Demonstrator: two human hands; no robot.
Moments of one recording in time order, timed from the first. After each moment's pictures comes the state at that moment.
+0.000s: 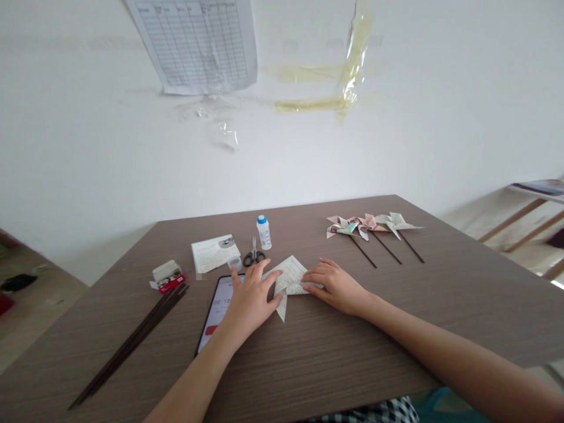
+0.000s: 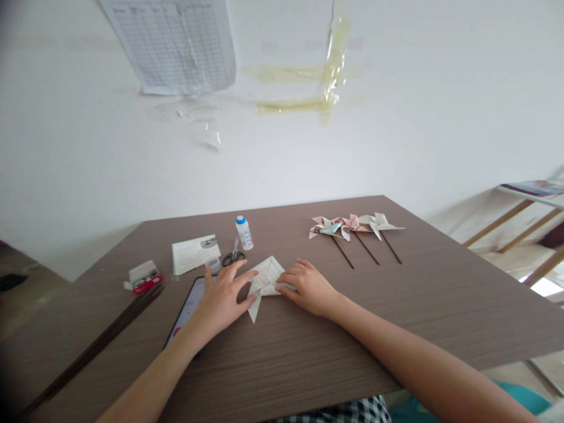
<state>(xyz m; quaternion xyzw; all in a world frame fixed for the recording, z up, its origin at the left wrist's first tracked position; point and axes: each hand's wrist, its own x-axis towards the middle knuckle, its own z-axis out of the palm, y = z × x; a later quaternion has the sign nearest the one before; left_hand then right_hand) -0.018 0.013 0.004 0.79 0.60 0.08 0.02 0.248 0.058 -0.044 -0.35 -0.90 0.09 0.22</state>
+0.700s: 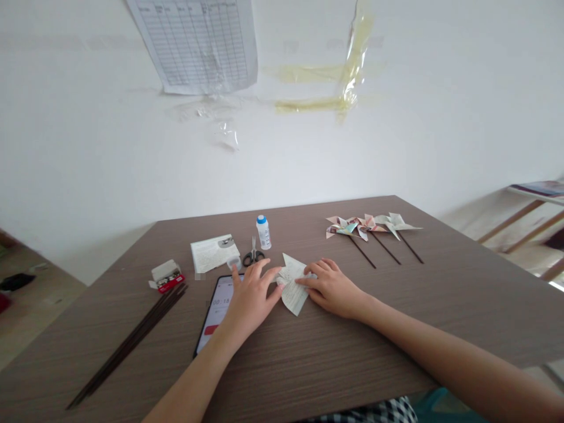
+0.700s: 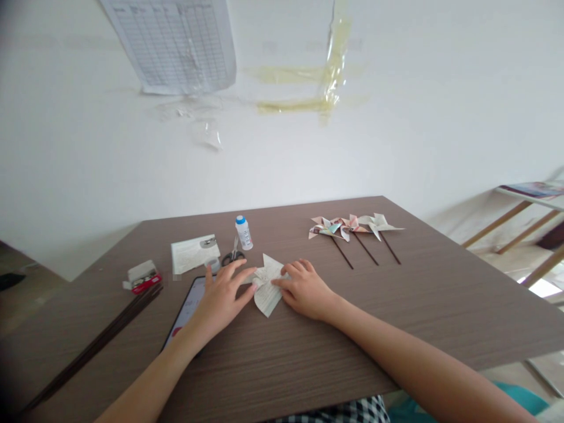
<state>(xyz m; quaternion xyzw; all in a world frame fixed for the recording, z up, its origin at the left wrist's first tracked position) -0.016 0.016 -0.002 0.78 0.61 0.13 0.01 0.243 0.051 -0.040 -0.37 -0.91 0.02 0.17</state>
